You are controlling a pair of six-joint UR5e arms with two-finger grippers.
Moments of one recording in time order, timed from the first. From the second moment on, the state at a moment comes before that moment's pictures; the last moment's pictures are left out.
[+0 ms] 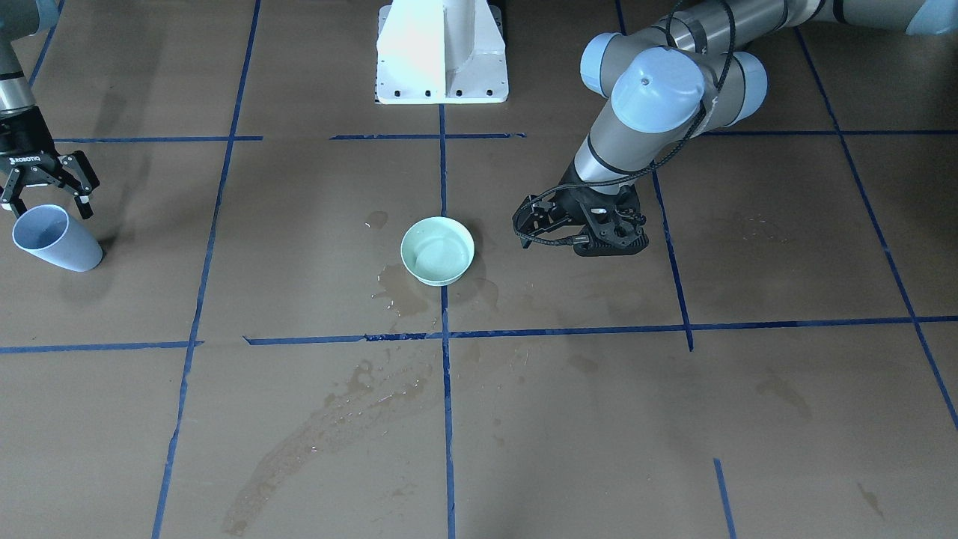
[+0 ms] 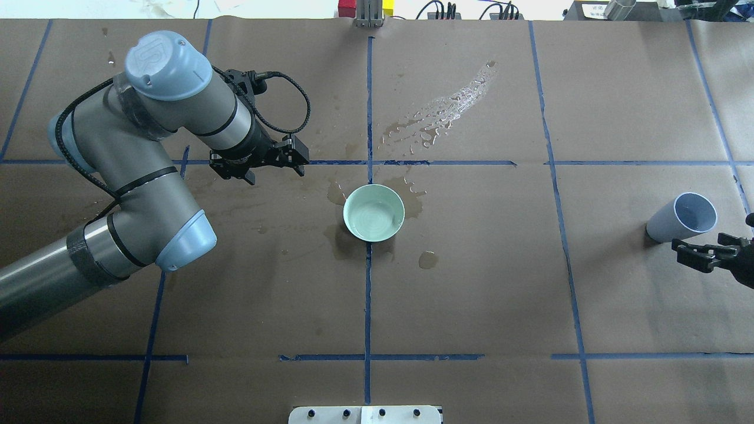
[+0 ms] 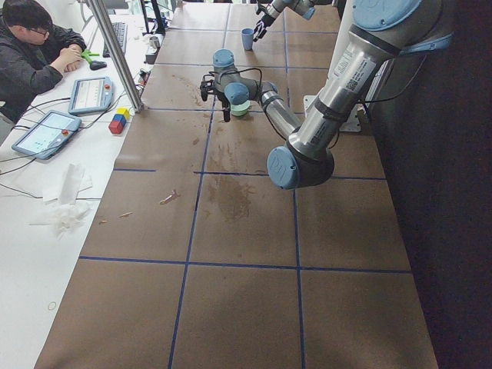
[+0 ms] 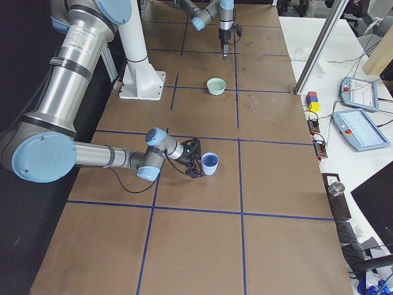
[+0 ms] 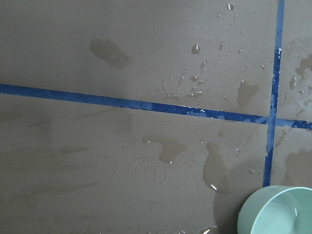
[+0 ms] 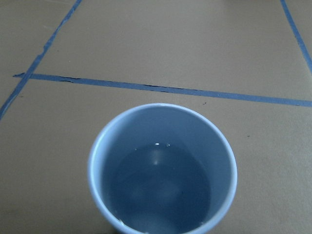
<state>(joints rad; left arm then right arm) -0.73 -2.18 -1.66 -1.75 -2.11 -1.23 0.53 -2.00 1.71 -0.30 1.29 1.08</state>
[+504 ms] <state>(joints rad) -0.73 -2.18 -1.66 -1.75 -2.12 -1.23 0.50 -1.95 1.64 -0.25 1.18 1.09</state>
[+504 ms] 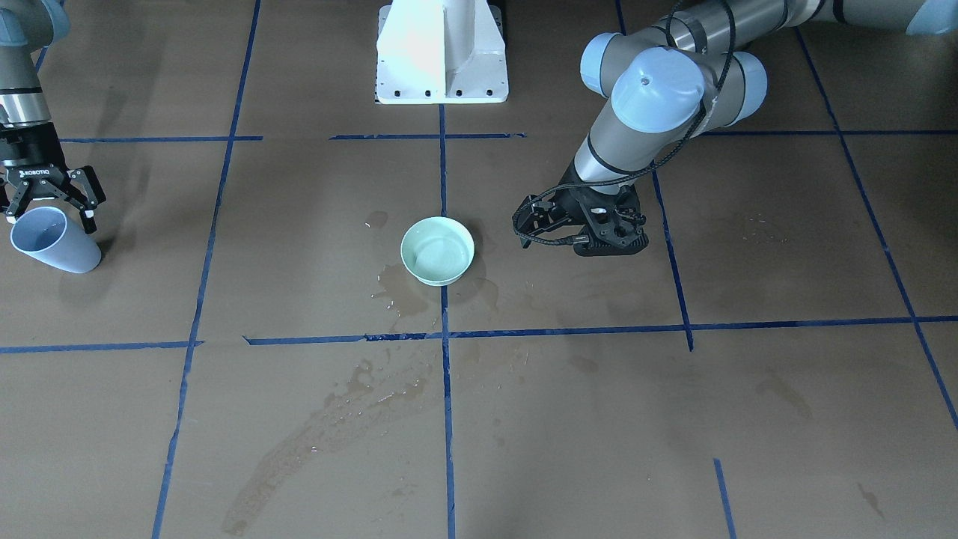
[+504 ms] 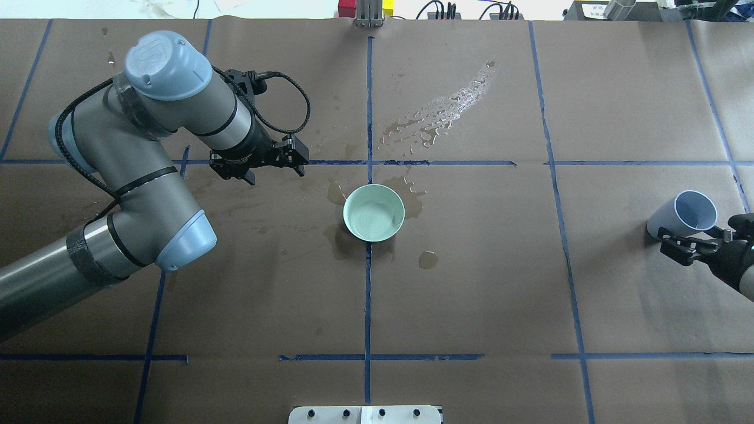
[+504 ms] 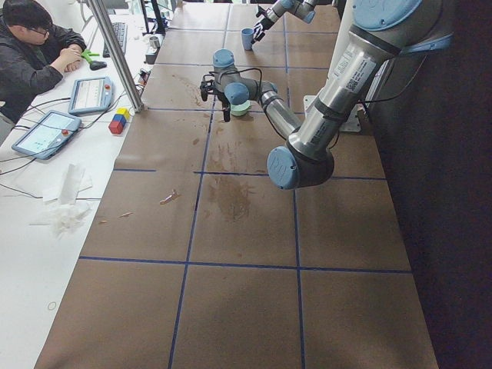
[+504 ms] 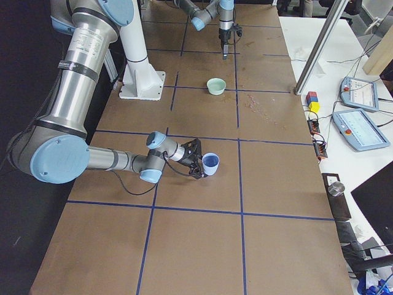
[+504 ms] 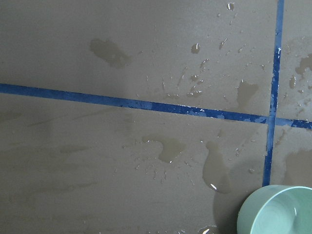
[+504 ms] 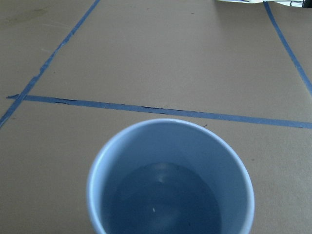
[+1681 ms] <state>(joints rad) -0.73 -2.16 -1.68 -1.75 -2.11 -1.23 0.49 -1.89 1.58 -0.24 1.08 1.08</state>
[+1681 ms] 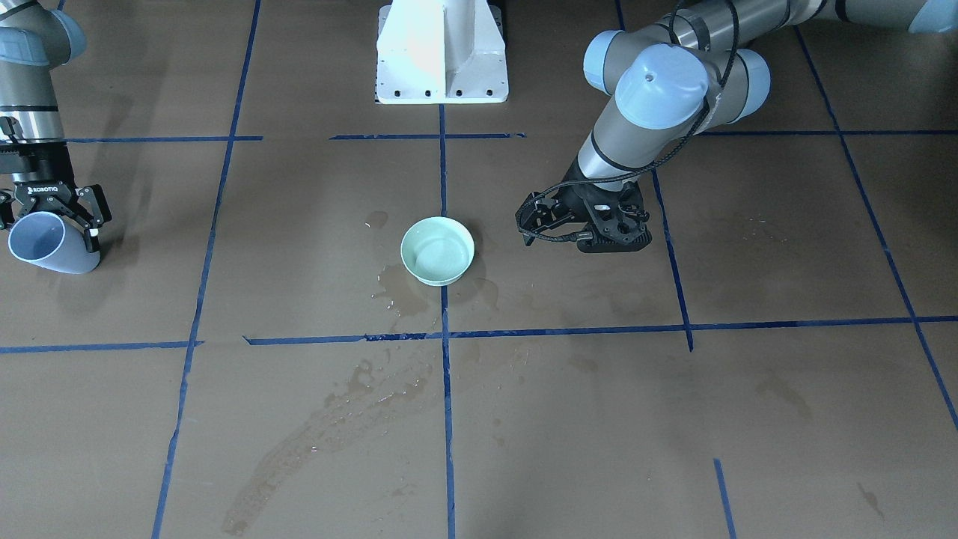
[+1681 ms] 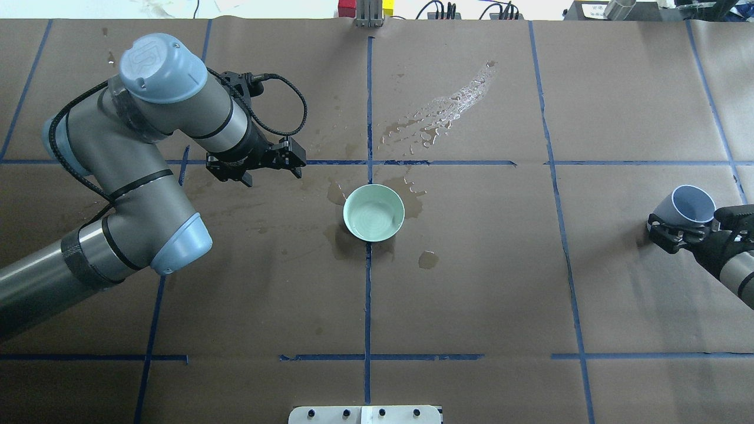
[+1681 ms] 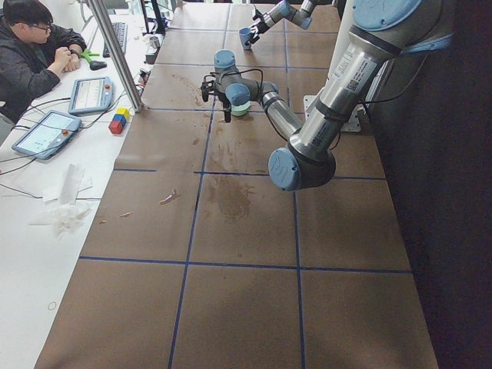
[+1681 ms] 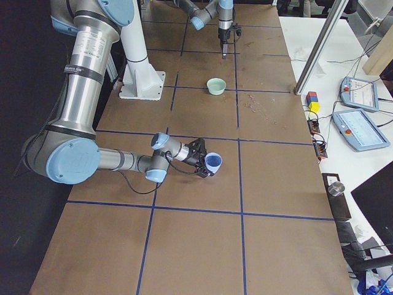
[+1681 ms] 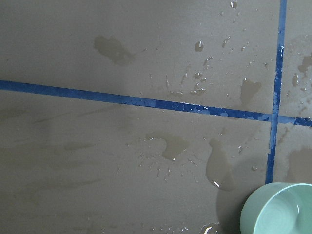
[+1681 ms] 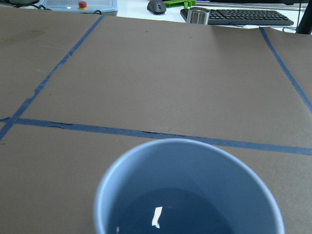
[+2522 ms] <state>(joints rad) -0.73 -2.16 -1.68 -1.75 -2.11 -1.23 0.50 -1.88 1.65 -0.24 1.04 1.00</state>
